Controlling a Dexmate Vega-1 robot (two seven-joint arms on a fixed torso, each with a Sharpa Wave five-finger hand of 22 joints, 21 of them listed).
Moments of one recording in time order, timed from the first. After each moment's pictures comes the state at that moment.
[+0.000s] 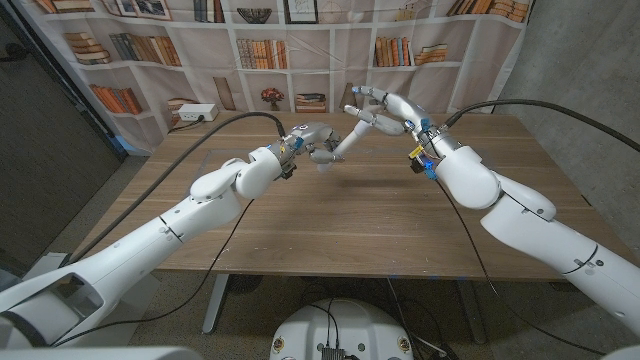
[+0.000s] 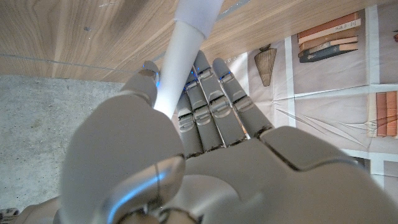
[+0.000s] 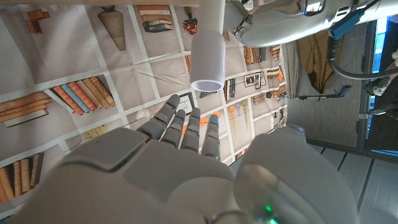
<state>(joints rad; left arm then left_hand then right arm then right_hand) 0.73 0.76 0.64 -1.93 0.57 0.06 -0.03 1.00 0.08 0.45 -0.10 0.18 0.93 0.03 0.31 0.41 1.04 -0.08 0.23 0.44 1.06 -0.14 0.22 0.20 0.69 -0.07 0.41 0.19 -1.00 -0.85 -0.41 -2.26 -0.21 -0.17 -0.16 0.51 0.09 -0.18 0.13 0.20 0.19 -0.02 0.17 0.19 0.18 0.06 0.19 0.18 0.06 0.03 0.17 0.20 0.10 -0.04 0.39 0.18</state>
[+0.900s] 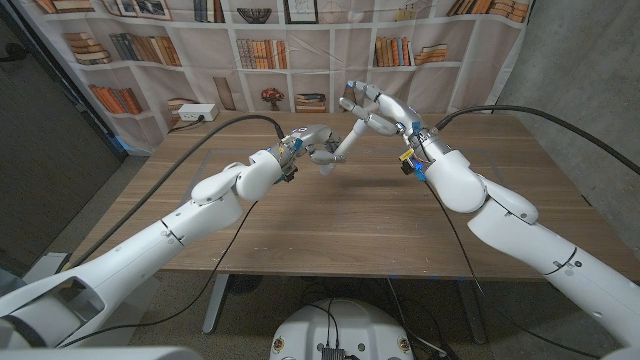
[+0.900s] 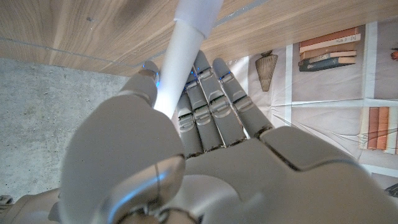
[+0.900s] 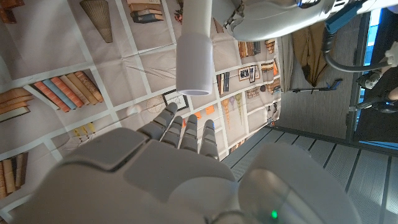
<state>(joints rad) 0.74 0.75 0.64 -1.93 0.52 0.08 -0.02 1.00 0.08 0.45 -0.10 0.18 0.93 0.03 0.30 0.41 1.04 -0.08 0.23 0.44 1.06 -0.14 0.22 0.20 0.69 -0.07 0.42 0.19 -0.98 -0.79 -0.45 -2.20 -0.27 -0.11 -0.19 0.37 0.07 -0.24 0.16 0.22 0.12 -0.02 0.17 0.18 0.09 0.05 0.18 0.18 -0.02 0.04 0.17 0.19 0.03 -0.03 0.32 0.18</state>
